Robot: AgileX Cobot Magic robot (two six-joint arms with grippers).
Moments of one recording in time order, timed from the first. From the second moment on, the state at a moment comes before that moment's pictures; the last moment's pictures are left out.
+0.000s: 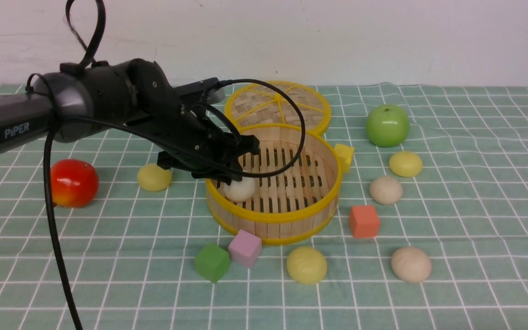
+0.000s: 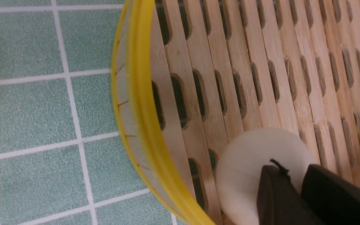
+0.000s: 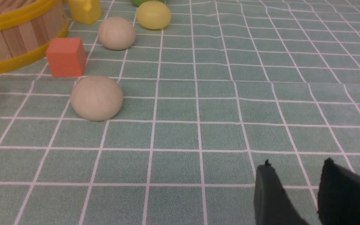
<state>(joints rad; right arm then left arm) 0.00 -0.01 0.02 -0.08 0.38 0.10 -0.33 1.98 -1.54 -0.43 0.62 0.01</state>
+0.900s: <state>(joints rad) 0.00 -0.01 0.02 -0.08 0.38 0.10 -0.19 1.92 -1.54 -0.11 0.51 -0.16</state>
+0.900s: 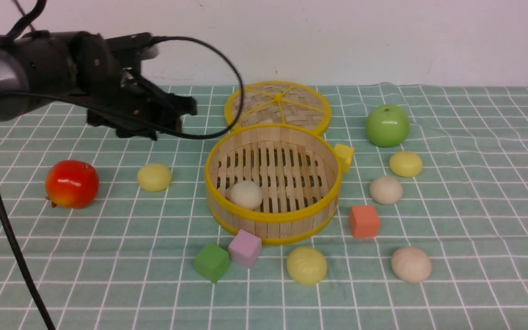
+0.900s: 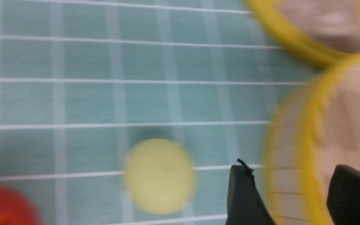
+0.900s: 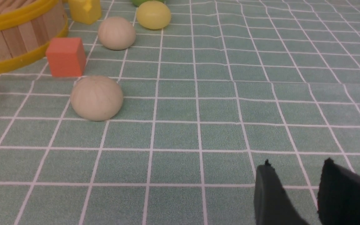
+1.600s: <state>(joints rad) 0.00 -0.01 0.02 -0.08 0.38 0.10 -0.17 2.08 -1.54 0.07 0.39 -0.17</state>
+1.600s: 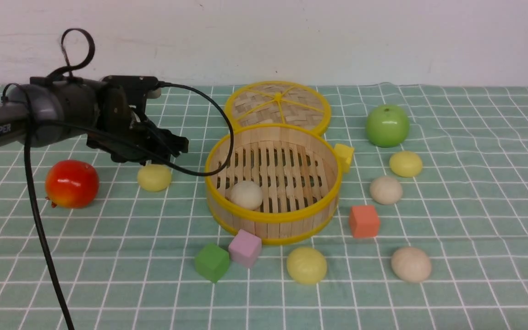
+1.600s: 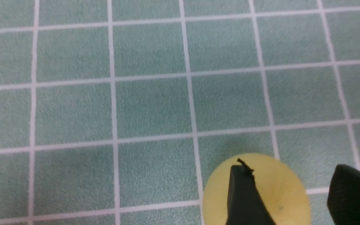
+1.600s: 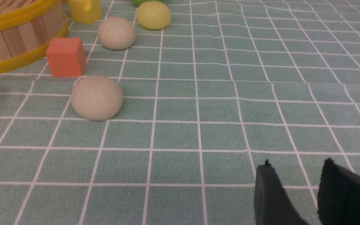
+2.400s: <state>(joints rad) 0.00 -0.01 0.02 -0.08 0.38 0.10 -0.17 1.99 -1.54 0.01 0.46 -0.19</state>
